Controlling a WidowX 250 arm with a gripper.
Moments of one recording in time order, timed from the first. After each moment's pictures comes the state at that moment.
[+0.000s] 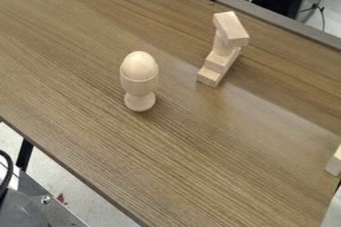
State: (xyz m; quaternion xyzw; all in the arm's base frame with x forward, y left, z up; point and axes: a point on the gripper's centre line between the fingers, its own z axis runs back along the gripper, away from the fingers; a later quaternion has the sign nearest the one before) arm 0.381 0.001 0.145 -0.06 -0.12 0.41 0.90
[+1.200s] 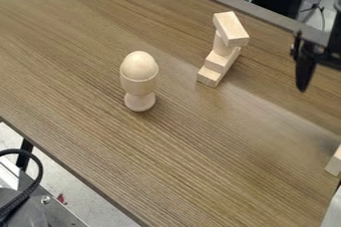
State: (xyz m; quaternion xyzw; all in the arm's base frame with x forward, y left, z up) arm 0.336 -0.163 0.086 -0.08 -0.04 -0.01 1.00
